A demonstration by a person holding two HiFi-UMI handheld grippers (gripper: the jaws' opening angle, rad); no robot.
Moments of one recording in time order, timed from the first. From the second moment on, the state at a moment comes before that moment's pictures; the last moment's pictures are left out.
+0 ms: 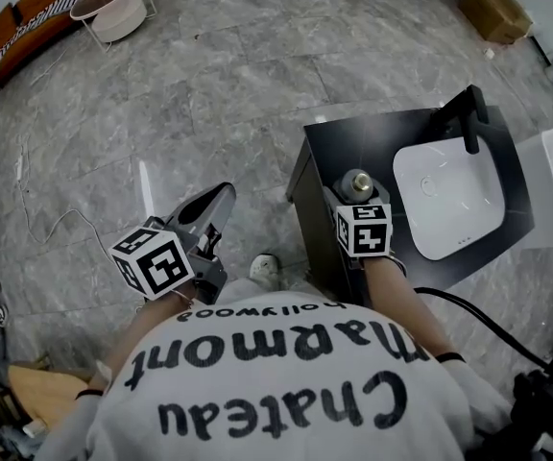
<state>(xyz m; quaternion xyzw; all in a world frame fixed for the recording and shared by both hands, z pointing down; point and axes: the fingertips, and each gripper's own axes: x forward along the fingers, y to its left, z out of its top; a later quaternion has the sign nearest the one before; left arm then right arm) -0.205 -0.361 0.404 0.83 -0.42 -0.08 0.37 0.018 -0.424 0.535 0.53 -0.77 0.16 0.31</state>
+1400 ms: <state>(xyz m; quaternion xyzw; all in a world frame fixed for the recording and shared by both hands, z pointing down) -0.153 -0.225 0.381 0.83 -0.45 -0.12 0.32 0.061 -0.288 0.498 0.46 -0.81 0.27 0.25</state>
